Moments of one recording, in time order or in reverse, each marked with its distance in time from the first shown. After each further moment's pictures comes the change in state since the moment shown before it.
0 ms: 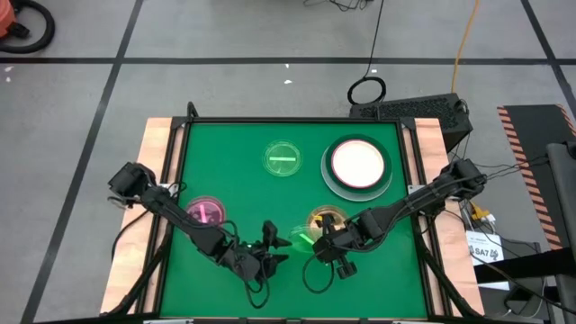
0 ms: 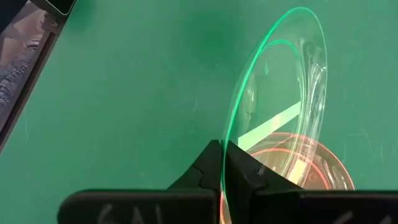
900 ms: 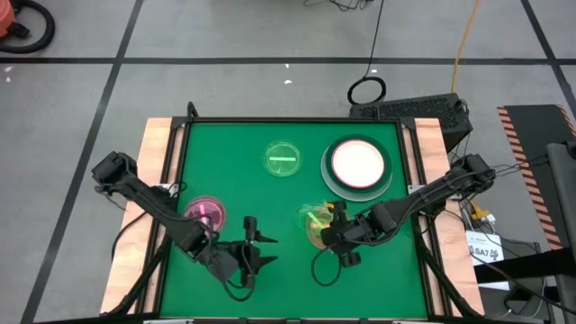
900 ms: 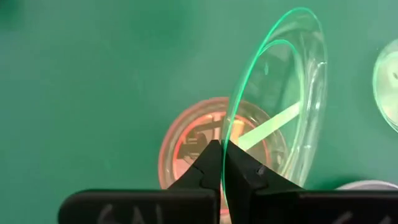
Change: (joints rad) left arm -0.065 -0.186 0.002 -0.161 -0.044 -0.384; right arm 0.004 -0.101 0.000 -0.146 0.197 0.087
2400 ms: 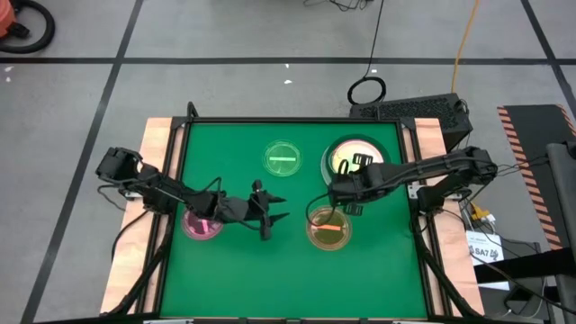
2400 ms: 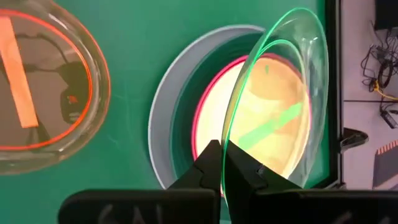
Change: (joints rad) left arm 0.380 -0.005 -0.417 0.690 0.256 -0.107; right arm -0.312 -0.048 -0.011 -0.445 0.239 0.157
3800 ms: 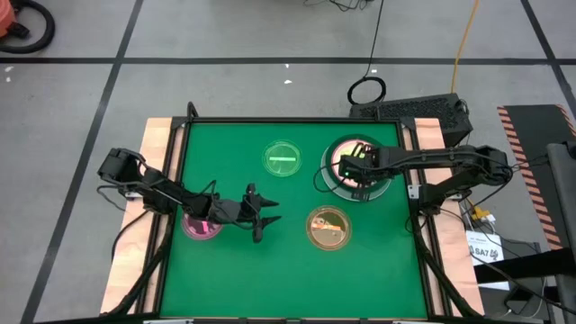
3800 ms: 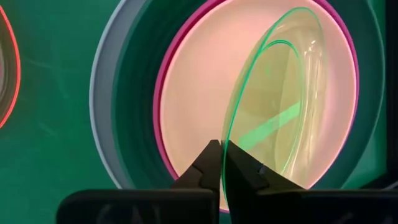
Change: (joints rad) left arm -0.010 0.021 -0.160 0.190 0.018 -0.090; right arm -0.300 -0.150 -0.347 0.295 -0.162 -0.218
